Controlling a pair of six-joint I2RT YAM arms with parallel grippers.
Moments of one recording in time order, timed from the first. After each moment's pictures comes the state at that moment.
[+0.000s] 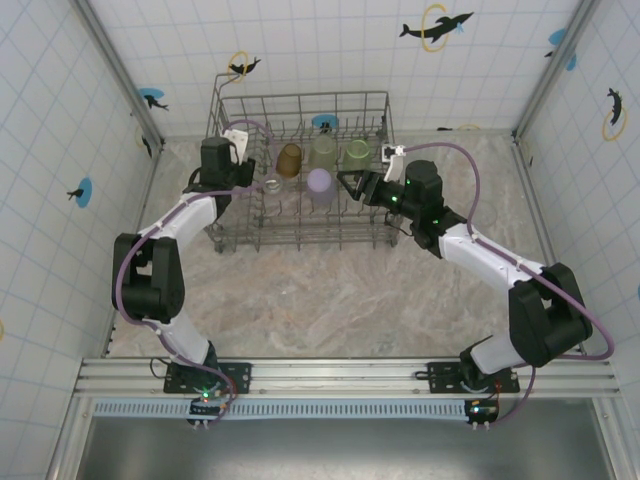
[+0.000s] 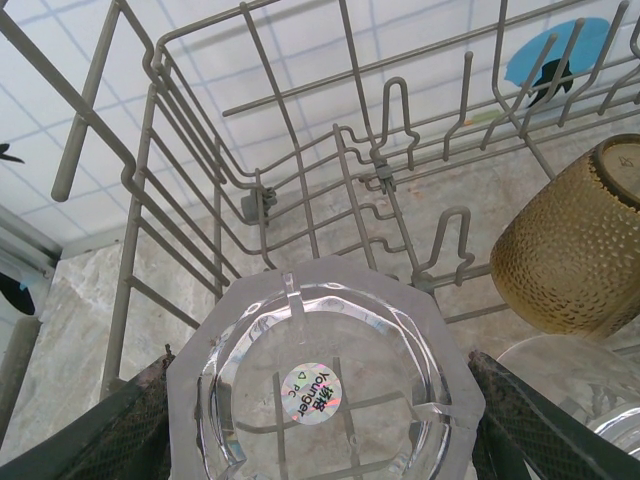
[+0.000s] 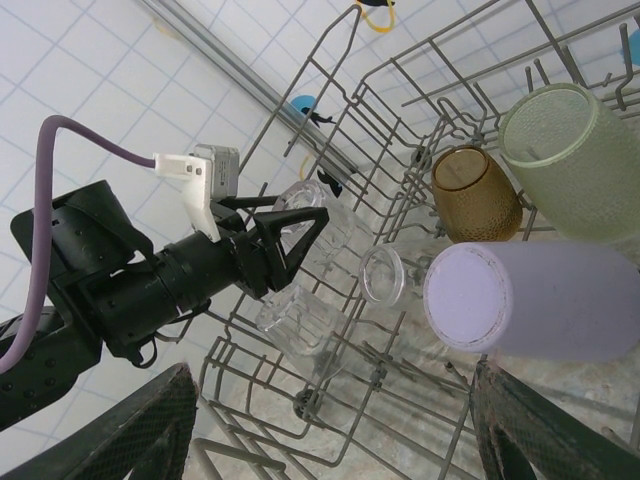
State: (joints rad) left arm -0.18 1.72 1.19 0.04 -0.09 0.23; right arm 0.52 1.46 0.95 0.34 -0.40 0.73
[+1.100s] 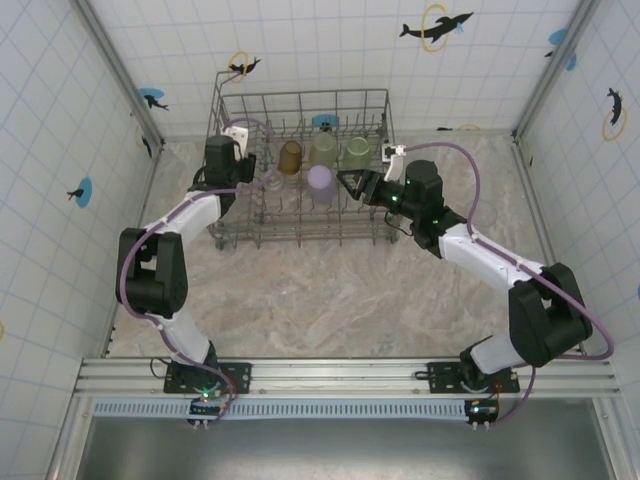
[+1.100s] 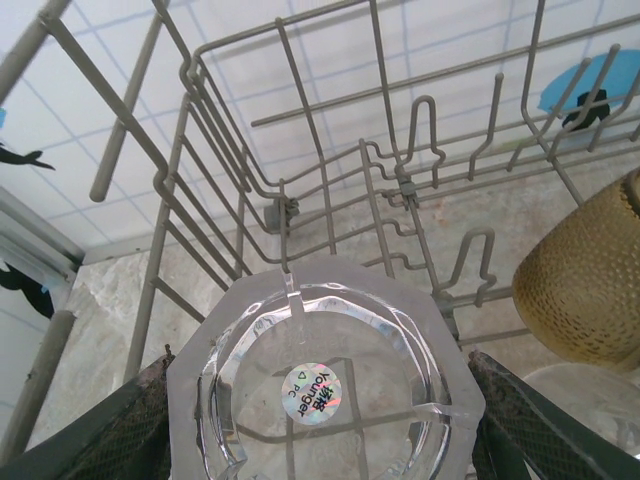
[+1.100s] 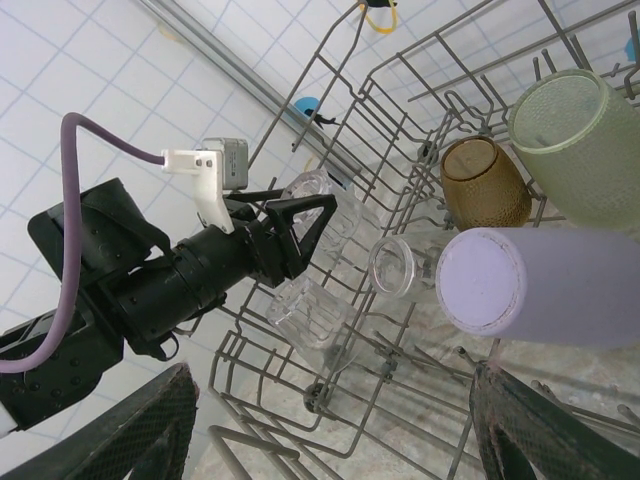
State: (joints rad) left arm -0.20 1.77 1.20 0.11 -0.17 0.20; right arm 0.52 1.46 0.95 0.35 -0.41 0.74
